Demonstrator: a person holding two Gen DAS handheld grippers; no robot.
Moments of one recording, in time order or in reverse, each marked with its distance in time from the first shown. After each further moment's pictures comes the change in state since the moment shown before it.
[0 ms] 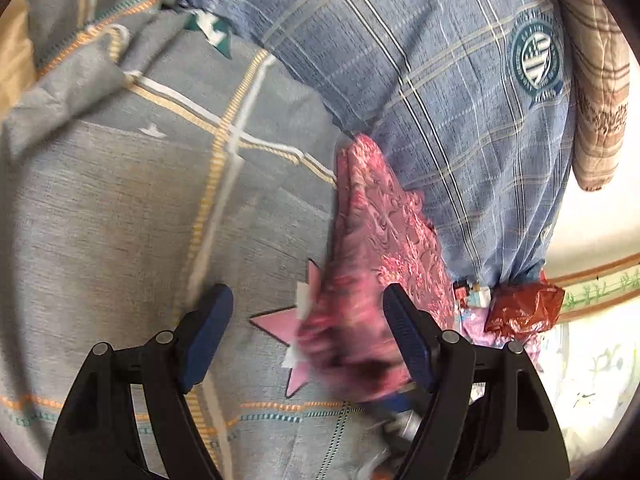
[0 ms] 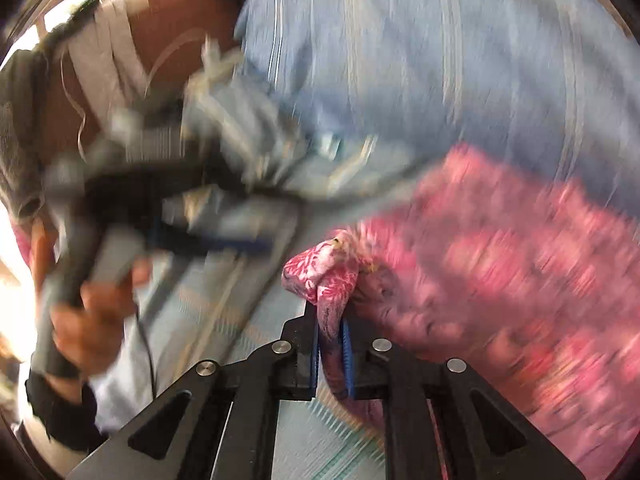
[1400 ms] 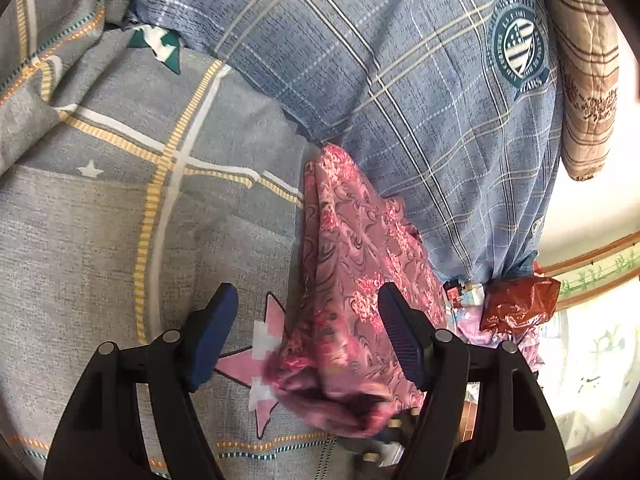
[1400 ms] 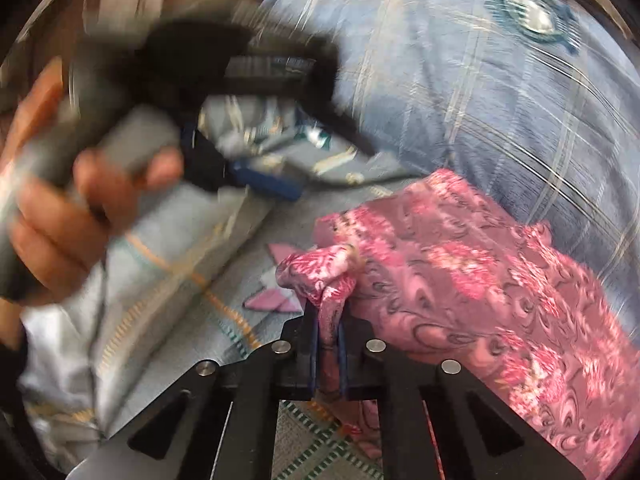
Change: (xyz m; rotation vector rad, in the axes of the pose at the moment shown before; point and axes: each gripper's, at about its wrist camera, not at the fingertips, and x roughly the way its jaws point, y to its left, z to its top) left arm 0.019 -0.021 0.015 0.059 -0.026 -0.048; right arm -0.003 0.014 -0.020 -0.203 -0.112 -0.234
